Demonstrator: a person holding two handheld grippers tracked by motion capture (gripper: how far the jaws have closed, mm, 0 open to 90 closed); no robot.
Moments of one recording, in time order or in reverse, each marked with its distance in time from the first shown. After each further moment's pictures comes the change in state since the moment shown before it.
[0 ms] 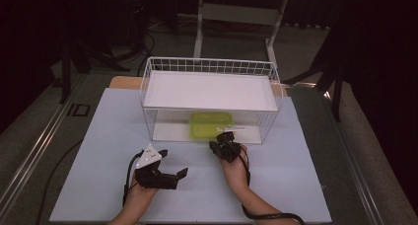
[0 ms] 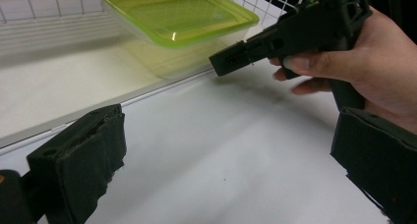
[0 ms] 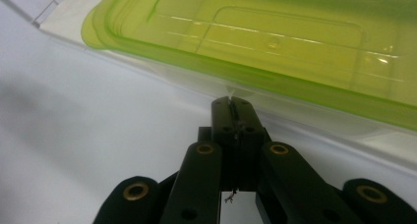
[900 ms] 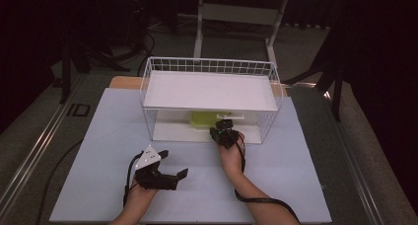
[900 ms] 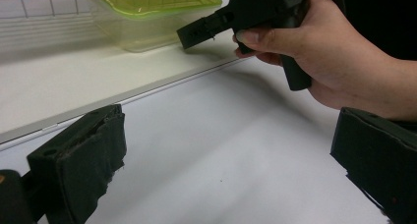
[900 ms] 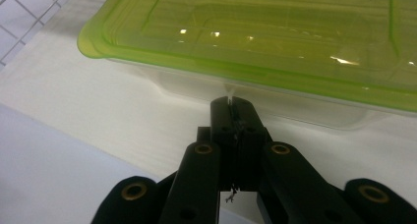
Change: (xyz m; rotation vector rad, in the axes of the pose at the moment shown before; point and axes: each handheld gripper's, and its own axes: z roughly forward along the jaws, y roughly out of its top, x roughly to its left) left arm 0.002 -0.004 0.002 -0.015 -0.034 -0.010; right arm -0.016 0.031 0.025 -0.063 -0.073 0.038
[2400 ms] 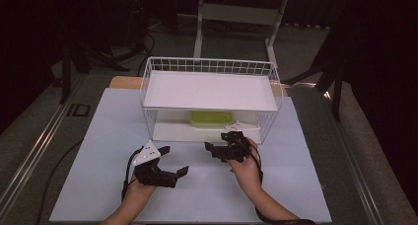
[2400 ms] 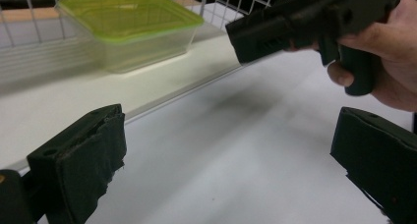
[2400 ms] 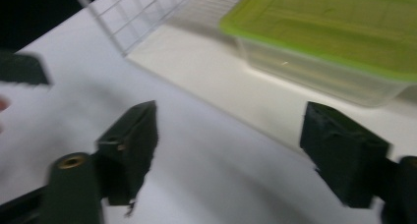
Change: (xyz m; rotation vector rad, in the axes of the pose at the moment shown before) left arm 0.001 0.018 -0.005 -0.021 -0.055 0.047; right arm 0.007 -0.018 -0.079 -0.066 0.236 -0.146
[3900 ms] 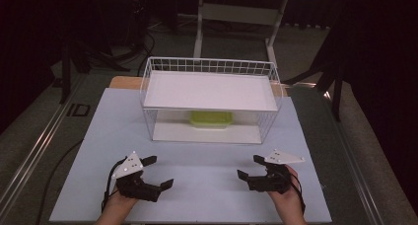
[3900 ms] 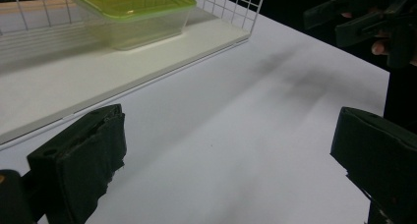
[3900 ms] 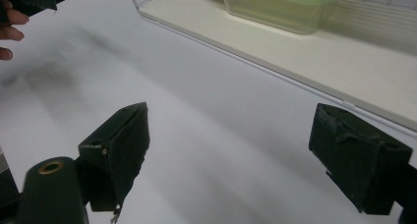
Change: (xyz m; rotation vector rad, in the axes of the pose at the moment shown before) left arm 0.004 -0.023 -0.043 0.019 -0.034 0.031; right arm -0.025 -0.071 -0.101 -0.036 0.014 -0.081
